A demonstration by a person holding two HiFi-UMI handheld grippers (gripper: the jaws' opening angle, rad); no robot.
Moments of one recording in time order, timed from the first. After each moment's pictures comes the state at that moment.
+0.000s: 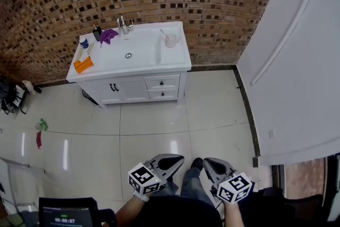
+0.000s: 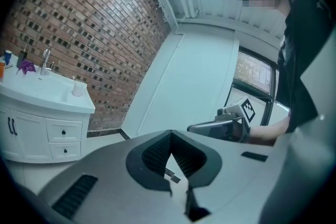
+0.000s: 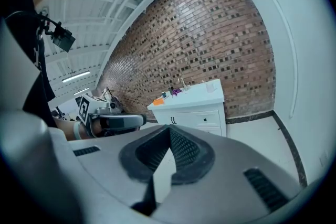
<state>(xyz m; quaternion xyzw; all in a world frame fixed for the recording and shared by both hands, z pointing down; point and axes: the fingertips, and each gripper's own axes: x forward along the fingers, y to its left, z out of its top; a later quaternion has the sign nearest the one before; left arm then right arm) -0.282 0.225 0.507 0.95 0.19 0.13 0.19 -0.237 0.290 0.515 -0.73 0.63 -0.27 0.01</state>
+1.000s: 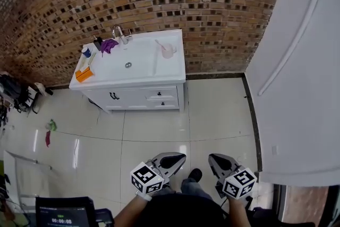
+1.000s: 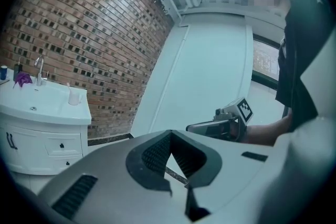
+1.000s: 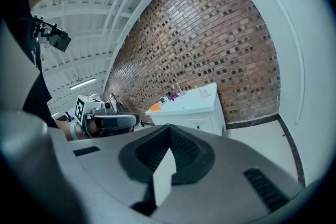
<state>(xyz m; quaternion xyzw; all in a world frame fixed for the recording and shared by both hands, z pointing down) -0.124 0.251 0.501 0.97 0.13 0.15 0.16 -0.059 0.313 0.517 -0.70 0.66 -0.27 0.04</state>
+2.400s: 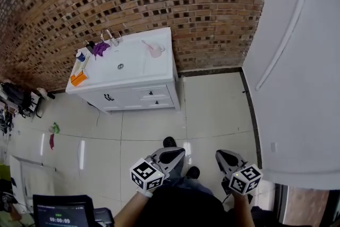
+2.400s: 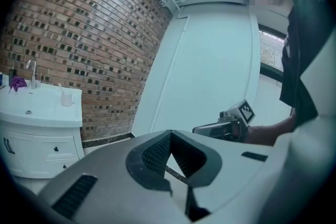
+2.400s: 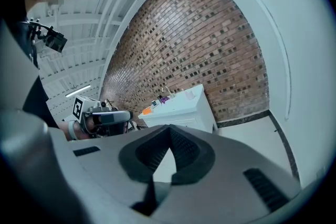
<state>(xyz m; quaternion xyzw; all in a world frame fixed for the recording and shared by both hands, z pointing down) -0.046 0.294 0.501 0.97 0.11 0.17 0.14 0.033 0.385 0.531 -0.71 0.64 -0.28 0.07</state>
